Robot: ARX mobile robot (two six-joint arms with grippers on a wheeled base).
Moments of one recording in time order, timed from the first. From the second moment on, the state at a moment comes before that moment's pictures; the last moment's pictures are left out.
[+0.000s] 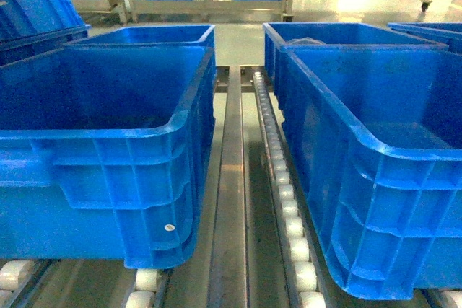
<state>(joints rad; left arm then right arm) 0.00 0.01 0.01 -0.01 0.00 0.00 0.00 0.00 0.01 -0.01 0.00 0.01</state>
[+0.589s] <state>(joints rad) 0.00 0.01 0.01 -0.01 0.00 0.00 0.00 0.00 0.01 -0.01 0.00 0.01</state>
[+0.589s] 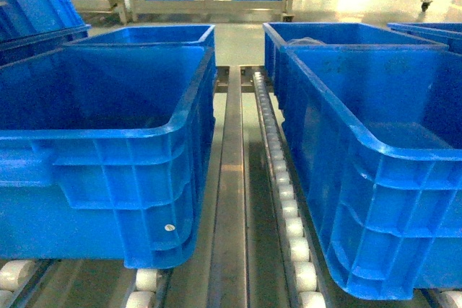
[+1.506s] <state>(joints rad) 0.00 0.01 0.01 -0.01 0.00 0.00 0.00 0.00 0.01 -0.01 0.00 0.01</state>
